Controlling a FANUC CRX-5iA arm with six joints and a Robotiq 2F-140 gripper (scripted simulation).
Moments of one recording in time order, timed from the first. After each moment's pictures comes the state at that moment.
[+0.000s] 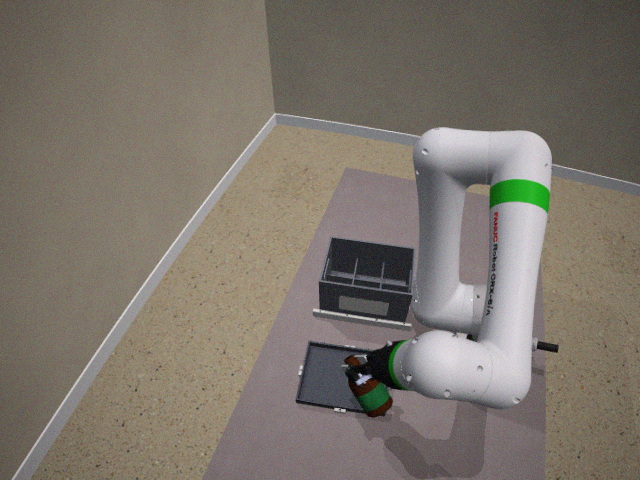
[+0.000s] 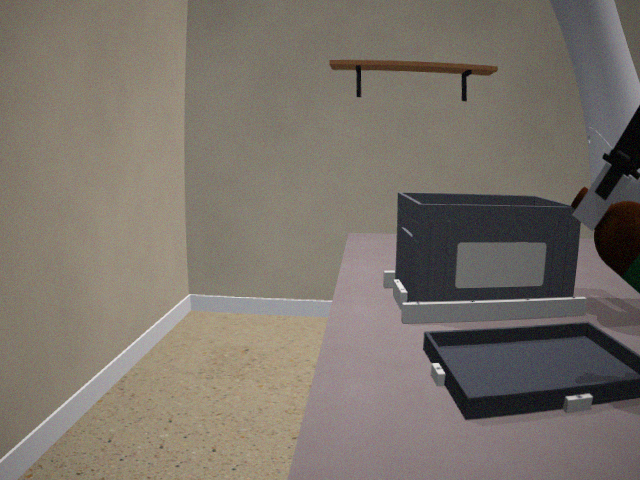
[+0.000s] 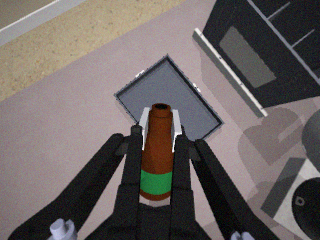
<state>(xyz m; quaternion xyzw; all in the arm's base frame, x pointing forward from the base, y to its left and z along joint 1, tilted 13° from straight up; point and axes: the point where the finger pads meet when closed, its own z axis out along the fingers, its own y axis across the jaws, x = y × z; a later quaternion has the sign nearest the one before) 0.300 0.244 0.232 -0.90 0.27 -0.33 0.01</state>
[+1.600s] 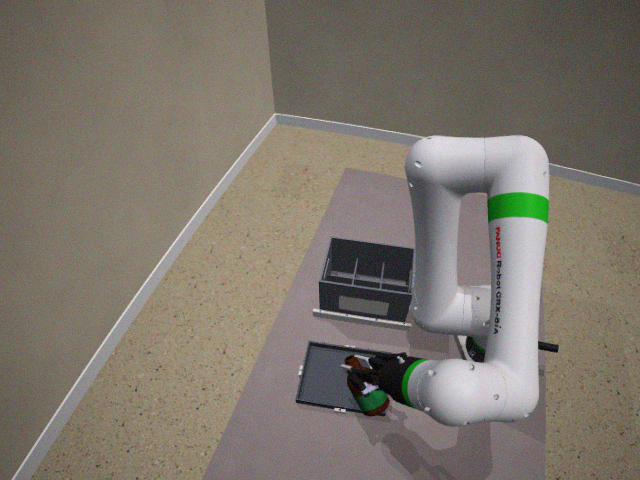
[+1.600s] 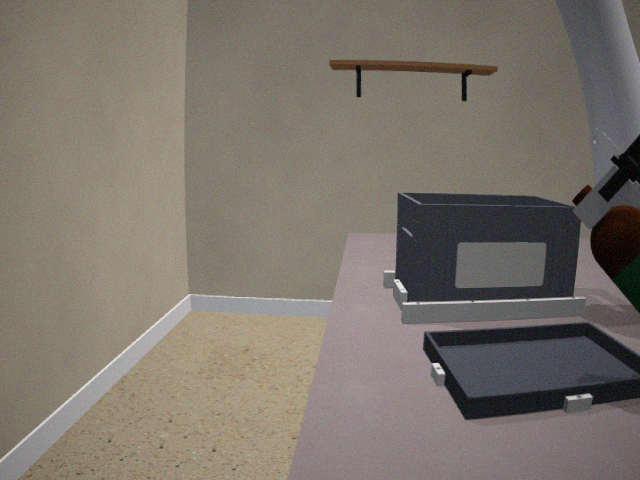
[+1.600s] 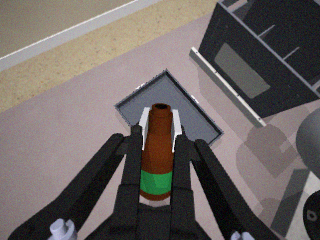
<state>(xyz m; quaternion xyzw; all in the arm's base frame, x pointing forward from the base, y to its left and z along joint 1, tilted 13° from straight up) 0.298 0.246 0.231 -0.88 0.27 -0.40 -0.01</state>
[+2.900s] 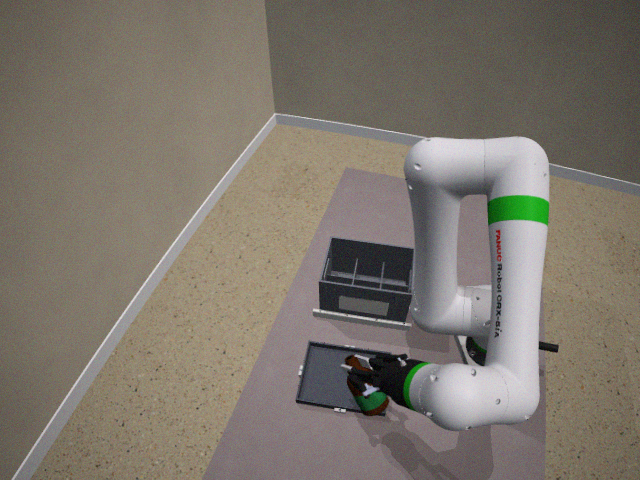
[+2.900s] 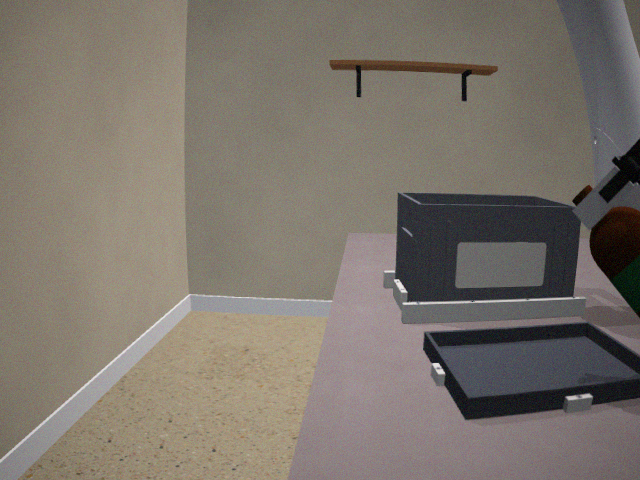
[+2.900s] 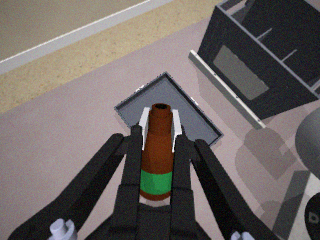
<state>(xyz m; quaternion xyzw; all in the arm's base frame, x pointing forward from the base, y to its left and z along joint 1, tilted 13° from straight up) 0.298 0.246 0.230 -0.87 0.27 -0.41 -0.02</state>
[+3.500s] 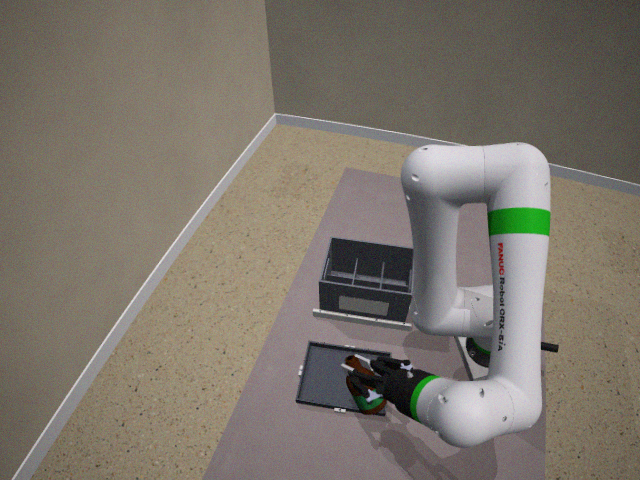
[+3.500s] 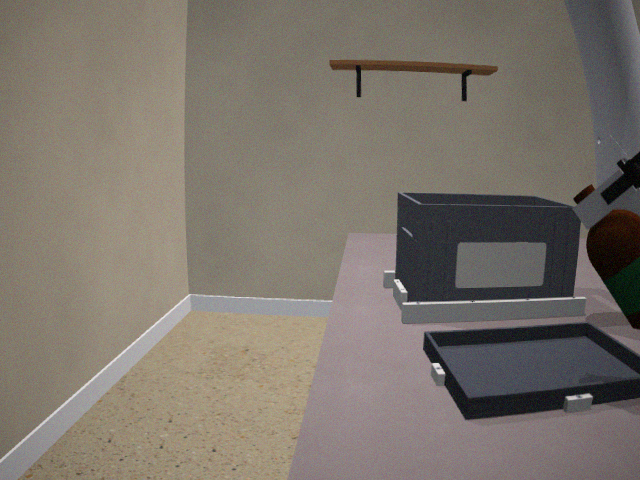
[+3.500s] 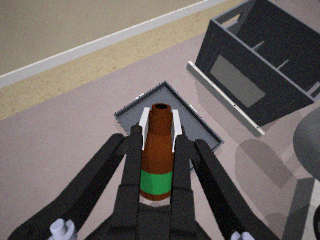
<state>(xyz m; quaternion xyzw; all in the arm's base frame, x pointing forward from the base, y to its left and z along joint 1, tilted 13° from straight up) 0.297 0.247 0.229 -0.85 0.27 -0.46 -0.03</state>
